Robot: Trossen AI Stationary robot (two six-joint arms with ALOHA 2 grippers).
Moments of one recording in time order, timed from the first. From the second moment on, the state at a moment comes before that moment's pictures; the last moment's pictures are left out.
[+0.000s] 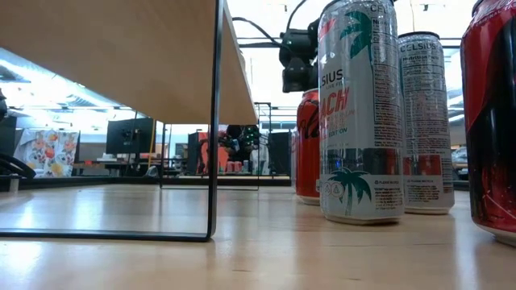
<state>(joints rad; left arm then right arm) 0.13 1.10 1.53 -0.98 -0.35 -0.53 -0.37 1.78 1.40 -0.89 -0.19 -0.30</state>
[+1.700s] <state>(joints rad) 0.12 0.95 1.53 -1.13 -0.15 -0.47 -0.24 1.77 1.44 -0.94 -0.06 -0.35</state>
